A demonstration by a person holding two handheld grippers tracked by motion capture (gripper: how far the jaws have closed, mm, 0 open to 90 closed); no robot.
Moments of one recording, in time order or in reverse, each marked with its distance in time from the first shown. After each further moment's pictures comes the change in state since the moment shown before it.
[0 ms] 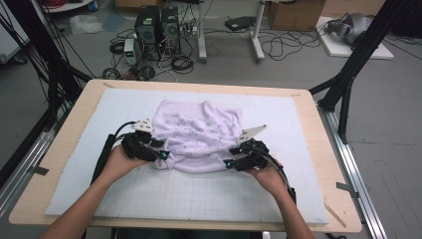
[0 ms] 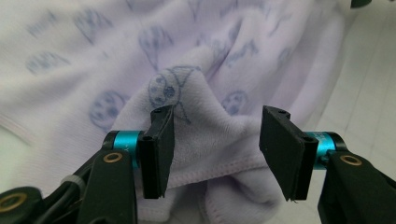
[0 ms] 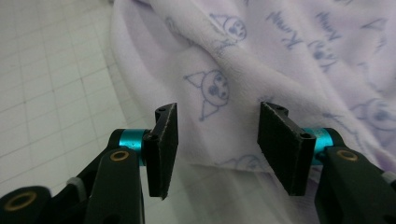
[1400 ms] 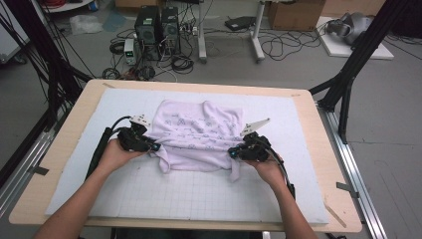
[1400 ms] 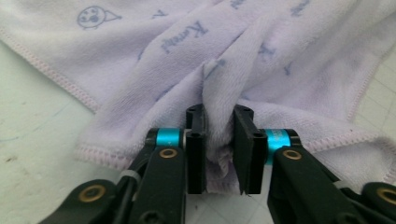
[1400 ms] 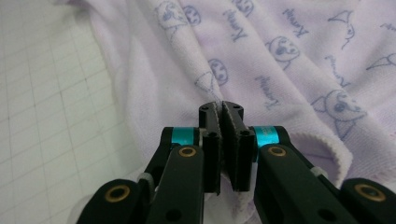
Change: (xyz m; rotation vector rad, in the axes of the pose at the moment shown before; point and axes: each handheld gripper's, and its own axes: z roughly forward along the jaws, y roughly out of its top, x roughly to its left) left arm 0.041 -0.003 -0.009 0.061 0.049 -0.050; right arm -0.029 -0.004 0.001 -0.035 0.031 0.084
